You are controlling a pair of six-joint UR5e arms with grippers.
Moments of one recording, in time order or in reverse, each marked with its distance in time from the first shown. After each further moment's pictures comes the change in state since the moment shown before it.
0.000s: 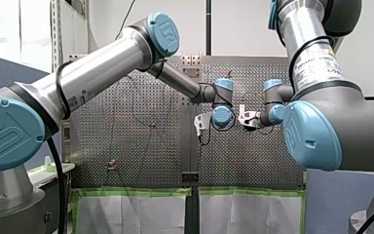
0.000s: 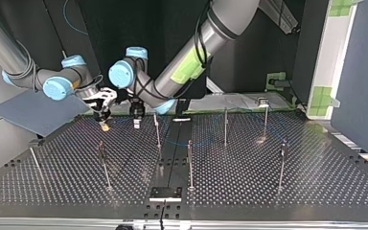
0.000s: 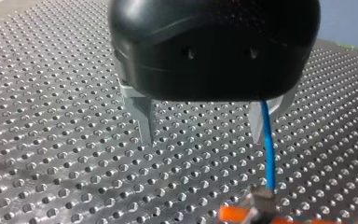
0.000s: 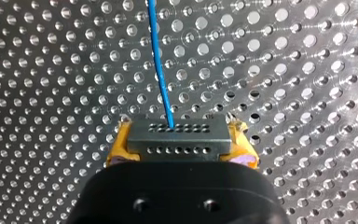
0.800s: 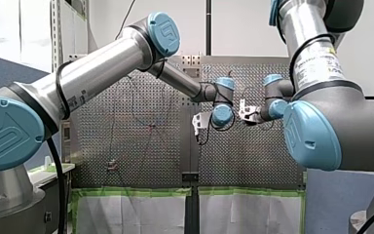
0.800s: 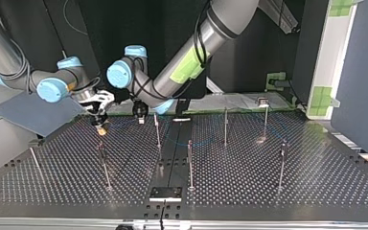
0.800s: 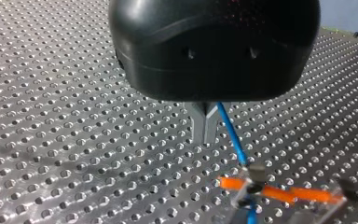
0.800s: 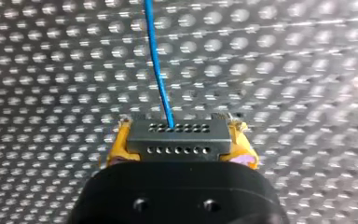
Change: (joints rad) left arm -0.004 0.006 0.008 -0.061 -0.061 0.008; right arm -0.001 -0.039 -0.022 0.020 0.000 0.005
